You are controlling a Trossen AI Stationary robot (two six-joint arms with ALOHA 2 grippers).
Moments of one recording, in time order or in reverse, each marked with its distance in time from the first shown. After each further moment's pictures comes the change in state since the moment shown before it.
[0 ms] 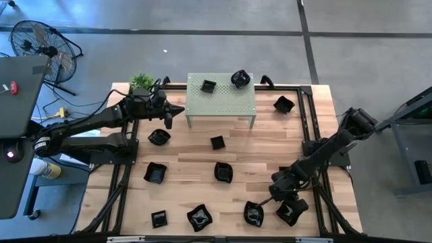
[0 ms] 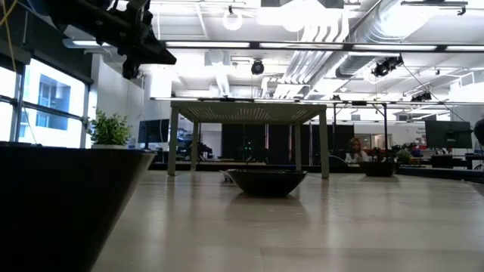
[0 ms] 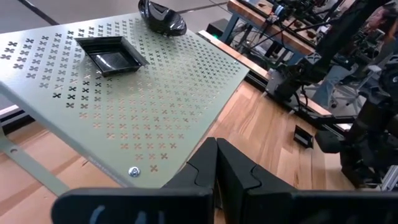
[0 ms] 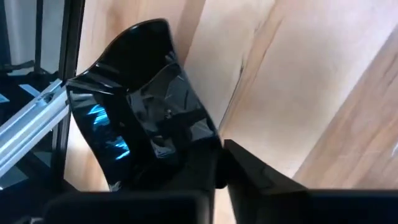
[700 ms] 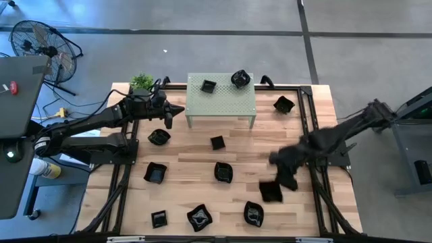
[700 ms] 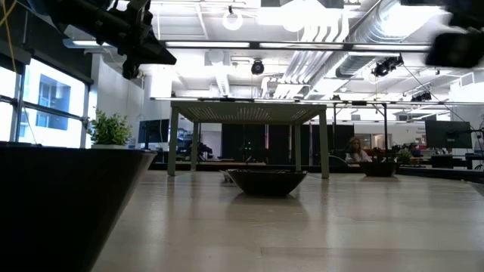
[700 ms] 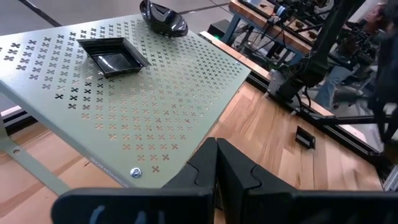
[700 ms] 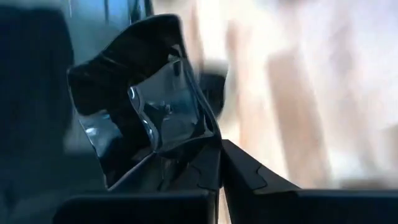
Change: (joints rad) left arm 0.000 0.000 0.000 0.001 -0.010 0.001; right arm -0.307 -0.451 0.127 -0.146 0.084 0.460
